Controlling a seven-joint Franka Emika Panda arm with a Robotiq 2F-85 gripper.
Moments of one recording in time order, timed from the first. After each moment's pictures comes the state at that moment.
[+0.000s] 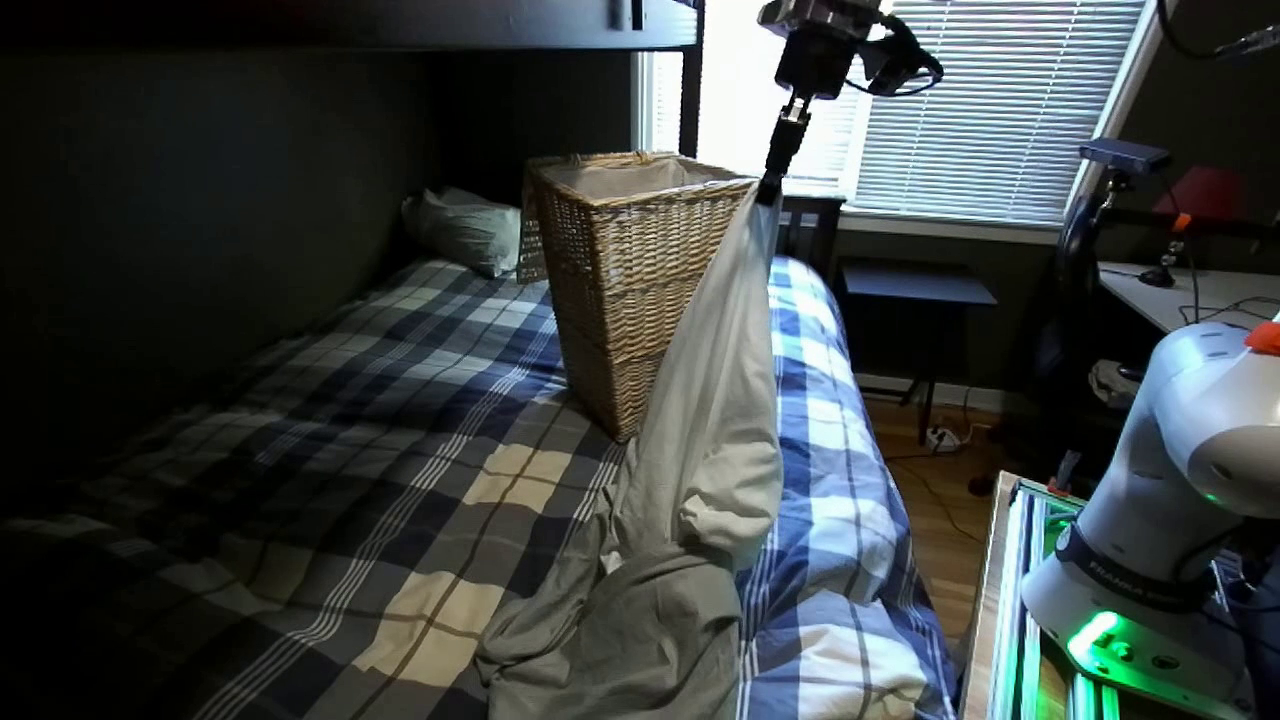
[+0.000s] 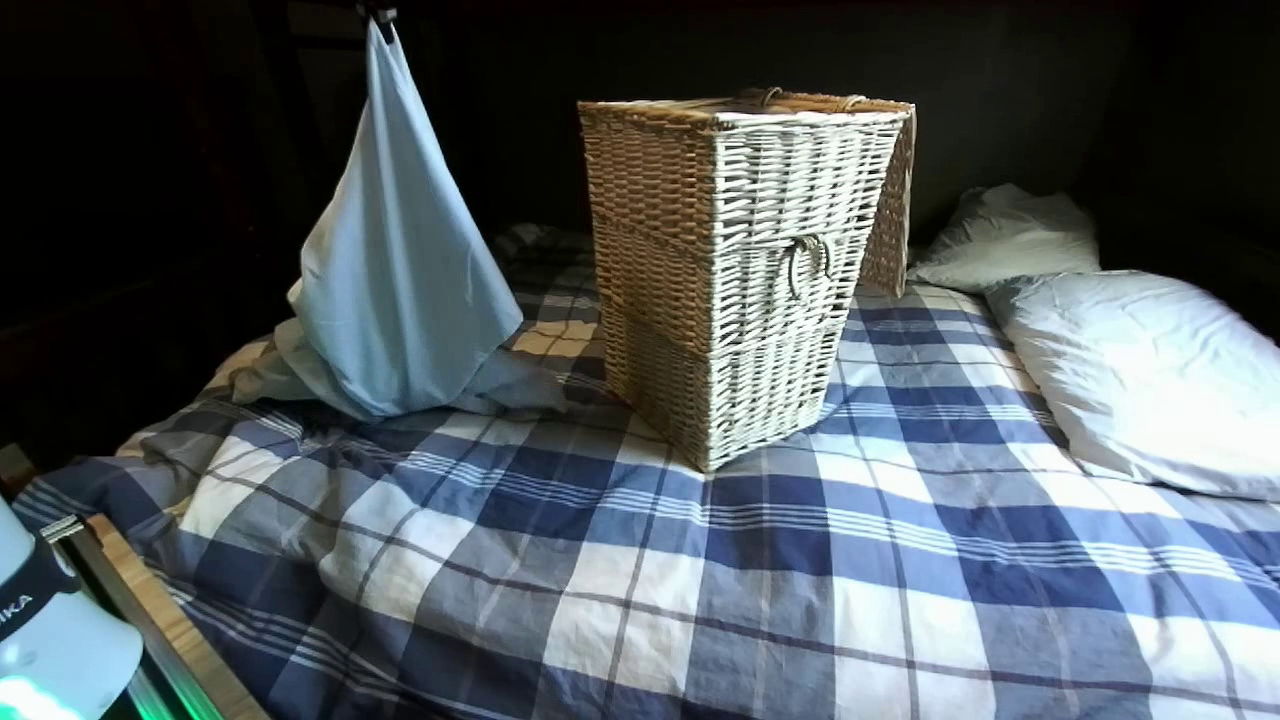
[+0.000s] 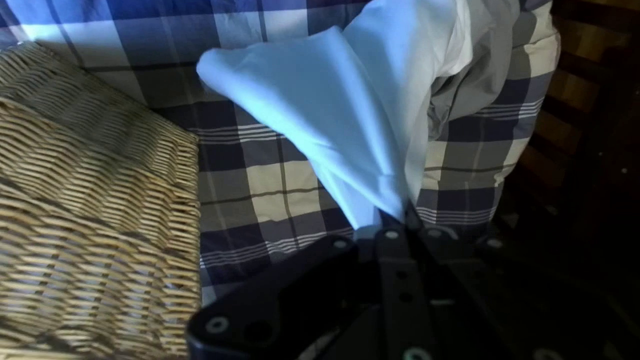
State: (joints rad) arm 0.03 -0.36 -0.04 -1.90 0.25 1.72 -0.34
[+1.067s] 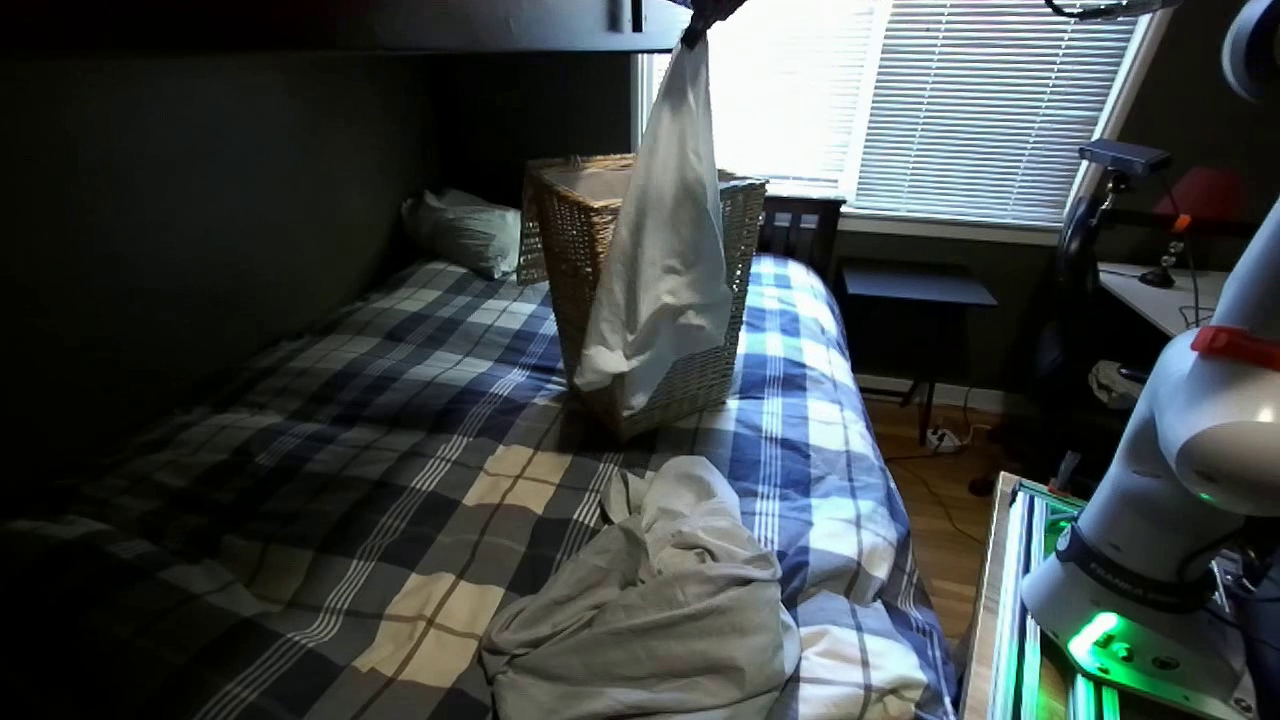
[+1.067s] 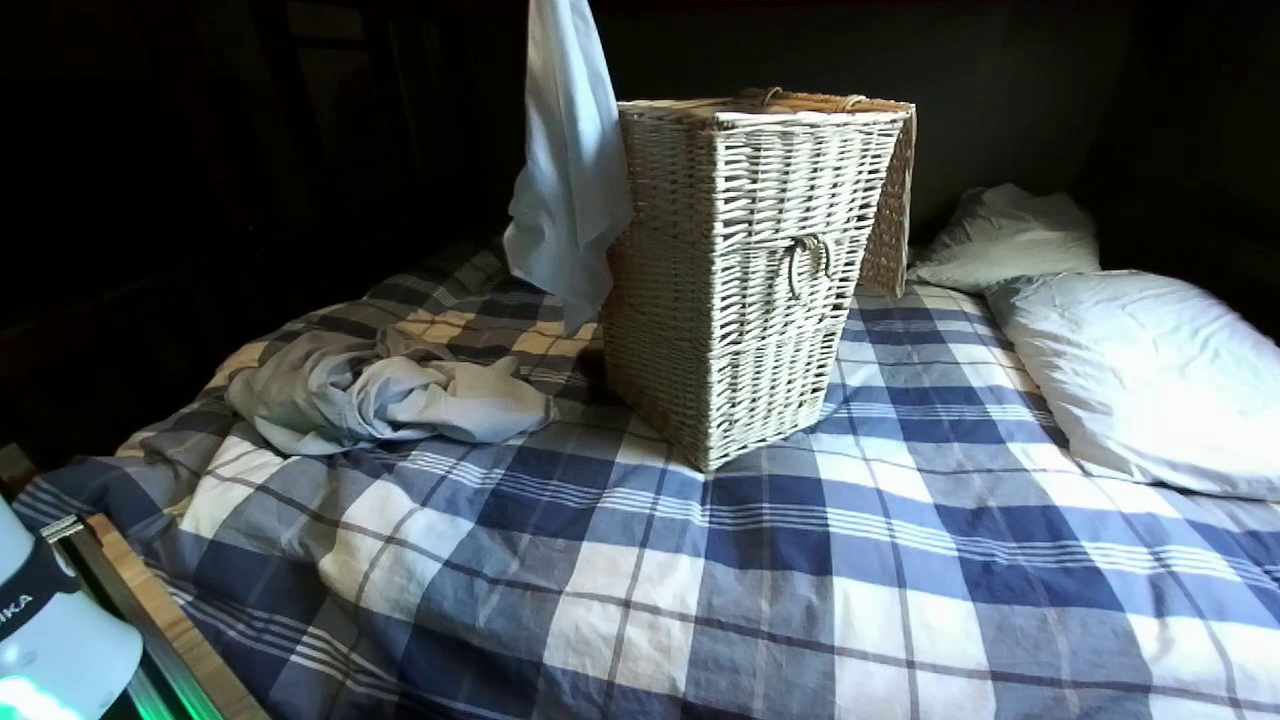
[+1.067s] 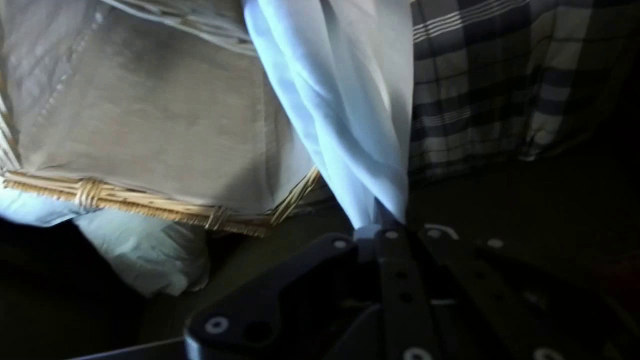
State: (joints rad) arm -0.04 -0.02 -0.08 -1.34 0.17 1.91 -0.17
